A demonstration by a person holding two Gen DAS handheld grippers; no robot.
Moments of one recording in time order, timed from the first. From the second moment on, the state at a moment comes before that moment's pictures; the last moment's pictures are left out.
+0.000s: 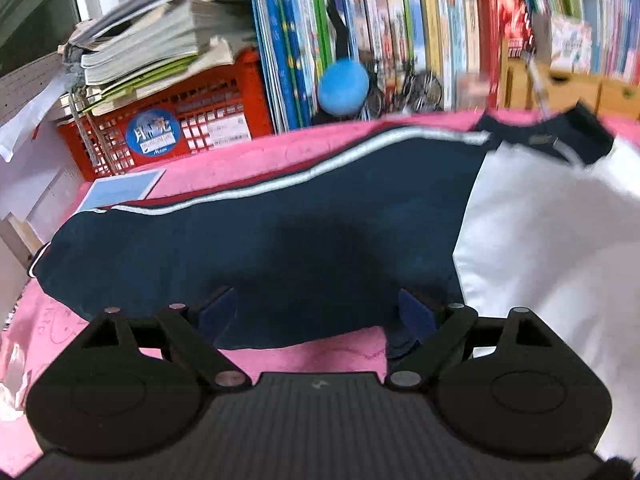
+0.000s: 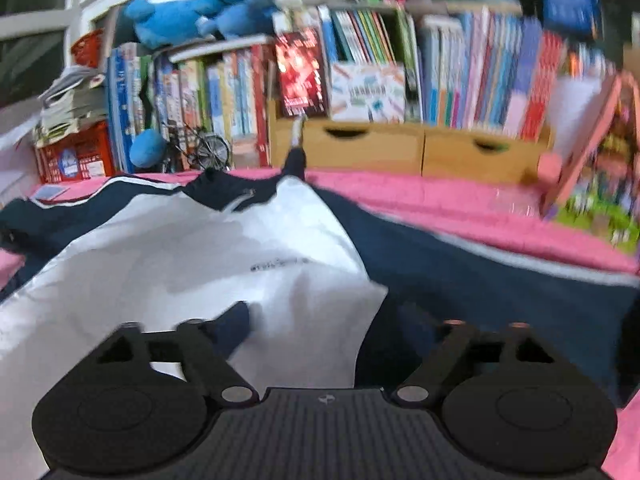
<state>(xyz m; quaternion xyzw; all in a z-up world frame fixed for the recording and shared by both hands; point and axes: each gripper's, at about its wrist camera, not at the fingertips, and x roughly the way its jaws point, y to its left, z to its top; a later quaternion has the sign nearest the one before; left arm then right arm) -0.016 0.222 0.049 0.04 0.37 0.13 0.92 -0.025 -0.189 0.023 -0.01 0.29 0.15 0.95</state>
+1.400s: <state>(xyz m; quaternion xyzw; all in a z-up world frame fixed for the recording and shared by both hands) -0.037 0.303 0.043 -0.11 0.33 0.23 0.91 0.101 -0.318 0.005 0.04 0.34 -0.04 0.94</state>
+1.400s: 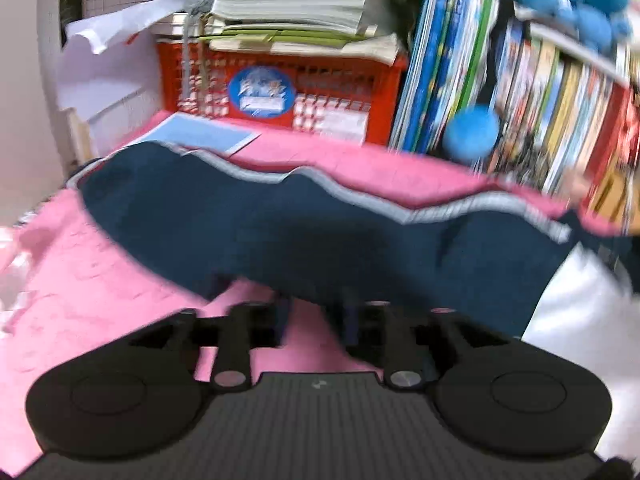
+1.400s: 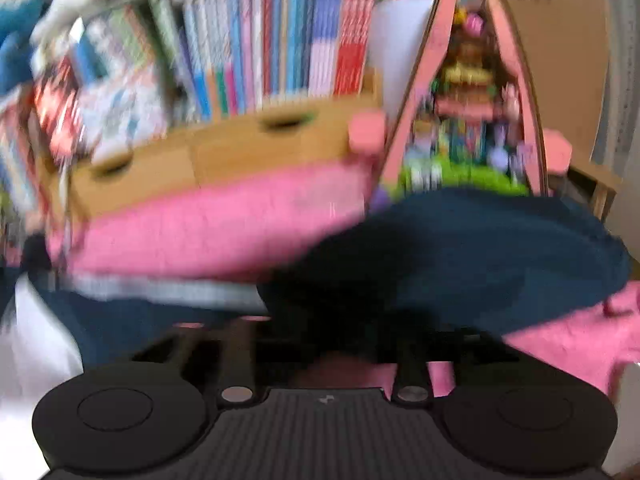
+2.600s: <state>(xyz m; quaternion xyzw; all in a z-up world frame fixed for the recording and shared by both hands) 0.206 0.165 0.024 0.12 0.34 0.11 0.93 0.247 -0.091 -0.019 -0.03 0.33 0.09 0.94</state>
